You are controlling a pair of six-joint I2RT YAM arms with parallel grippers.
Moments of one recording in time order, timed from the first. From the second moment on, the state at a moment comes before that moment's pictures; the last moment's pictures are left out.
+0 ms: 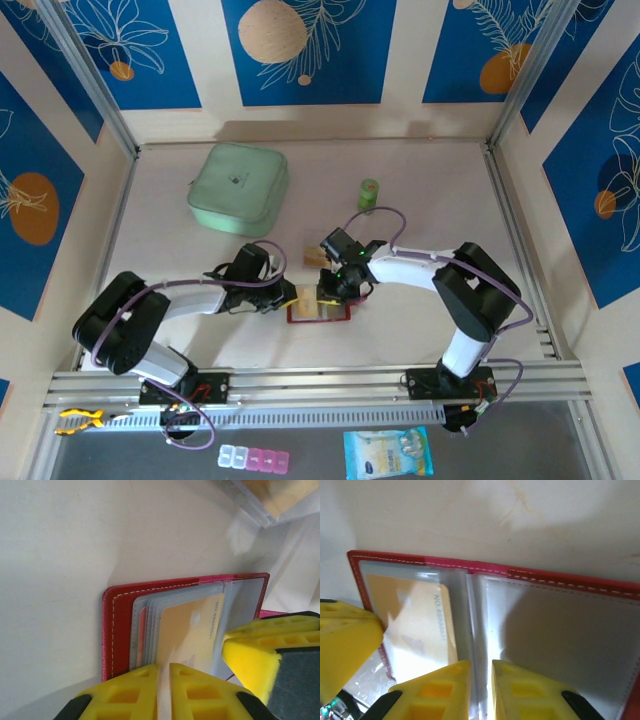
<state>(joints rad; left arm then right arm) -0.61 1.48 0.52 0.05 0.49 -1.00 0.78 1.69 0.94 -0.47 -0.34 0.85</state>
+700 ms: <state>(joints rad) -0.63 1.46 0.55 -0.07 0.48 -0.96 0.78 1.68 0.90 -0.35 -0.44 0.85</state>
